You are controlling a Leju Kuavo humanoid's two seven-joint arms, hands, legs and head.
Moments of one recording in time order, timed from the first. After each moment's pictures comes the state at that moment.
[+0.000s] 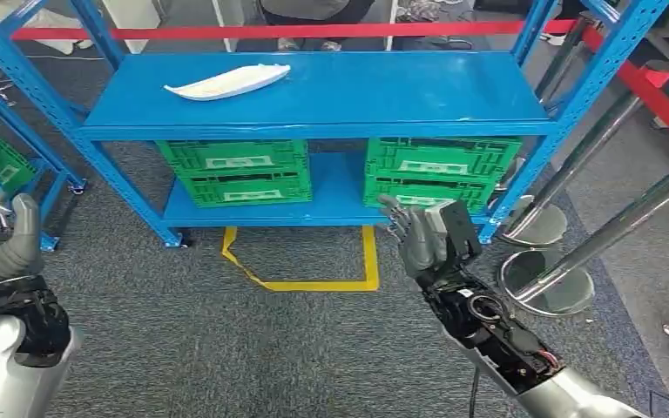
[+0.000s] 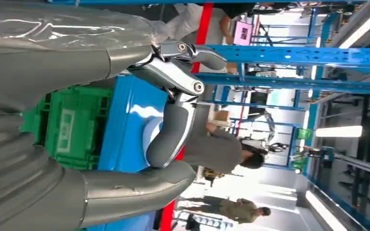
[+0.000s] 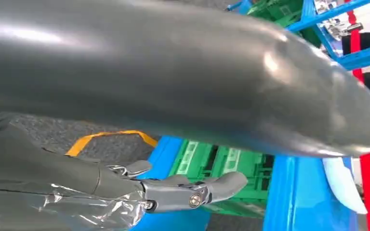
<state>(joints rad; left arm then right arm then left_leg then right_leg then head) -0.37 0.07 -0.28 -1.20 0.11 0.36 -0.48 -0.22 -0.16 0.36 -1.44 -0.29 -0.13 -0.13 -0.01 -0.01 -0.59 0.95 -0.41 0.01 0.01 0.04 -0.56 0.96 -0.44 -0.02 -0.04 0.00</state>
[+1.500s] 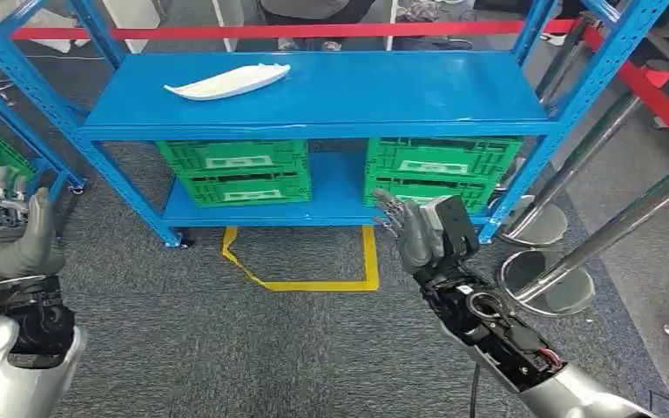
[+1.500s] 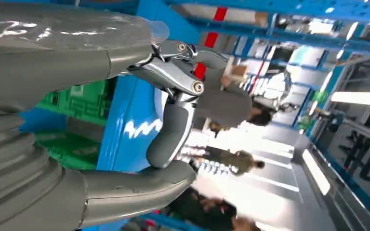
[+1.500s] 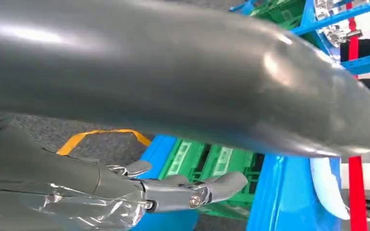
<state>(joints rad) -0.37 0.06 -0.28 -1.20 0.30 0.15 -0.40 -0.24 -0.18 0.39 -1.48 -0.28 -0.15 -0.12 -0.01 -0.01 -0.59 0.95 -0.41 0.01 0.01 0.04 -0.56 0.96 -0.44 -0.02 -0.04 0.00</state>
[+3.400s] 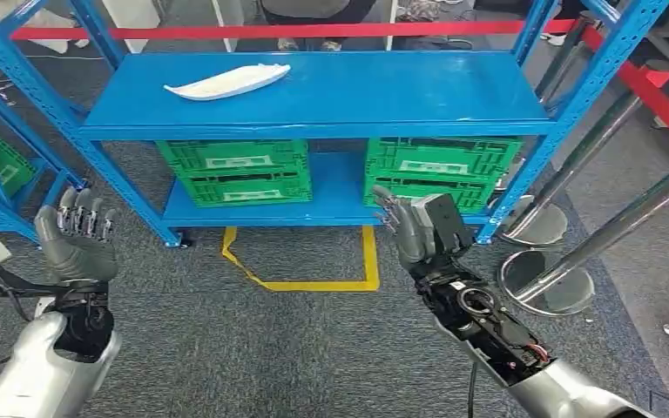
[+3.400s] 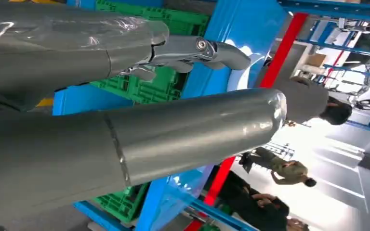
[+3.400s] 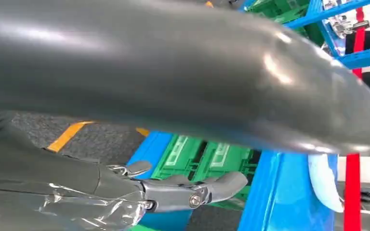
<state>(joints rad) -0.42 0.01 -0.33 -0.94 0.34 0.10 -0.38 -0.26 -0.14 0.37 -1.42 -0.21 -0.15 -0.14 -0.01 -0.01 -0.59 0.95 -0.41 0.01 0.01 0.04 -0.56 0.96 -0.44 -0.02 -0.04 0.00</state>
